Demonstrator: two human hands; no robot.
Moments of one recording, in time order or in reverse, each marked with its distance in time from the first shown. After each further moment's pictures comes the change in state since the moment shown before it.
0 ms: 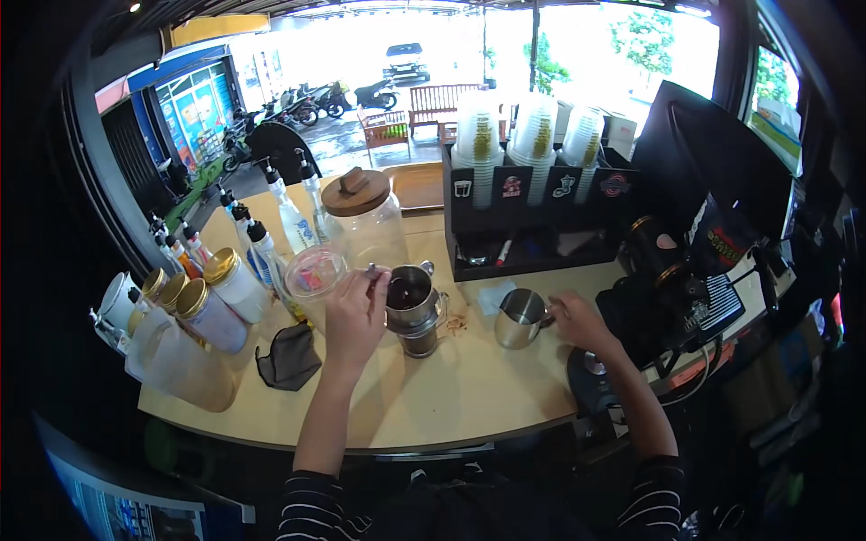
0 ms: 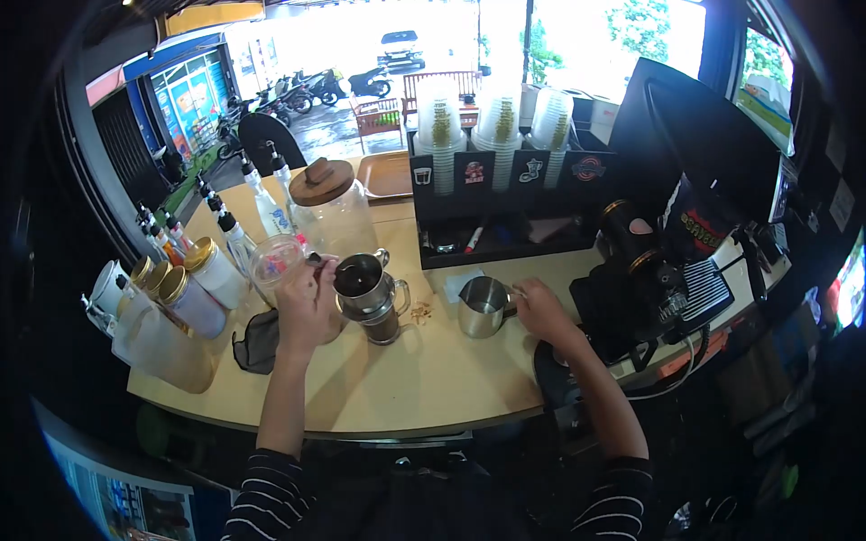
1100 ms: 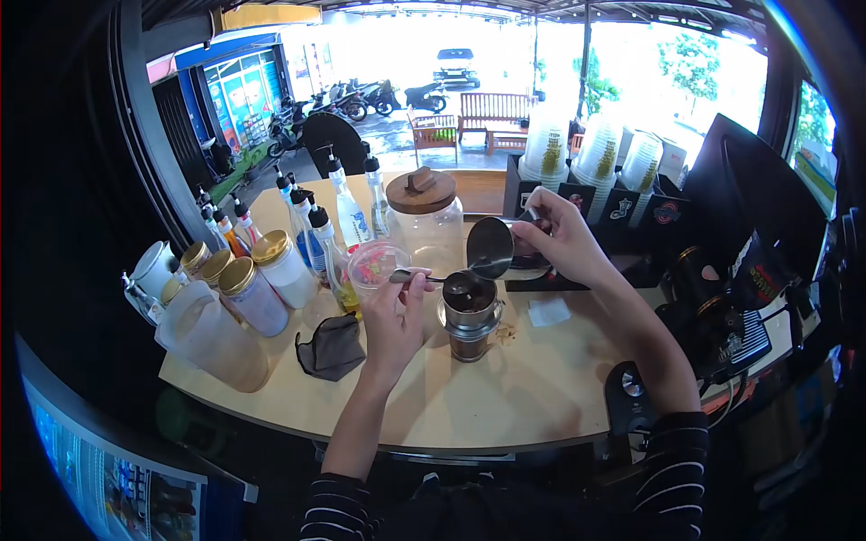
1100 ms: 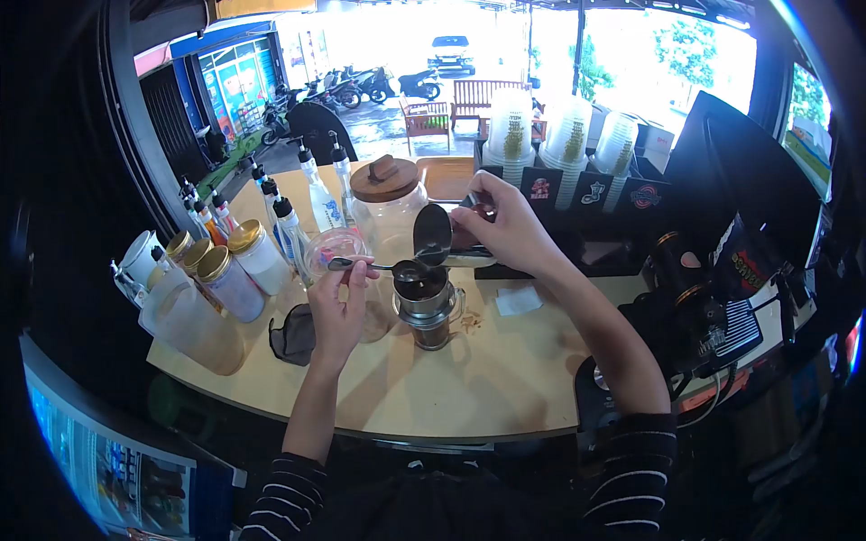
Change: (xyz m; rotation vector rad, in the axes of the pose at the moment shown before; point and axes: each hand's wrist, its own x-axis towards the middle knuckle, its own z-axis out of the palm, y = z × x) left_hand -0.009 -0.005 -0.025 -0.199 0.102 -0.258; right_hand 0.128 -0.185 -0.039 0.616 -0.008 -0.370
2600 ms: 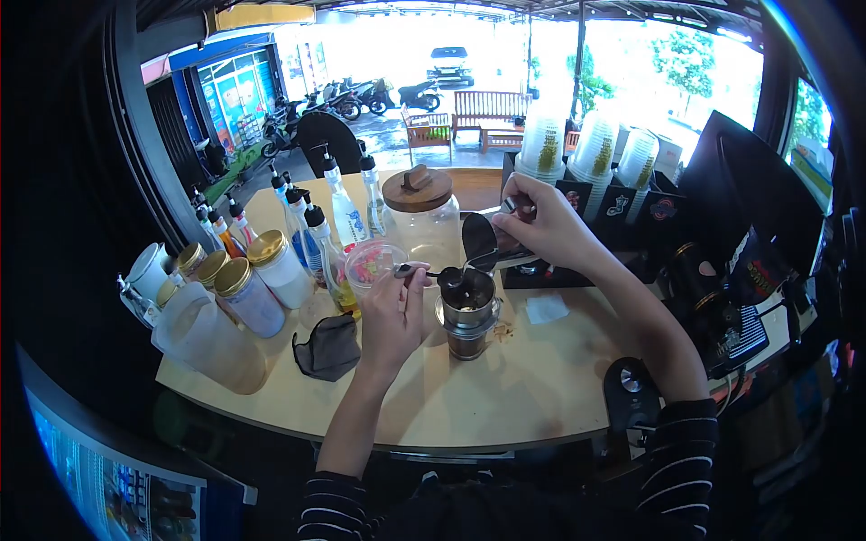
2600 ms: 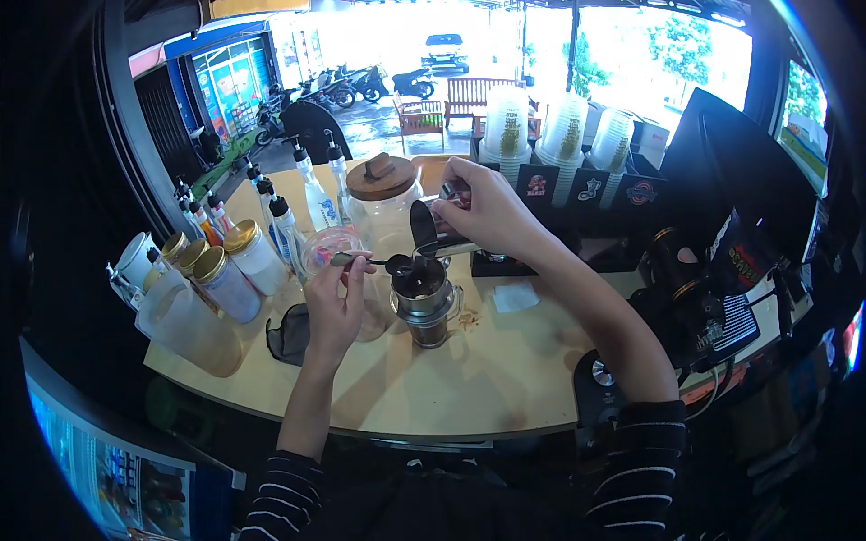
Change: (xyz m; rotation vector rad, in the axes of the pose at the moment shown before) left_hand 0.006 -0.002 -0.002 0.102 -0.004 0.151; right_hand 0.018 -0.022 0.007 -0.213 -0.055 0.048
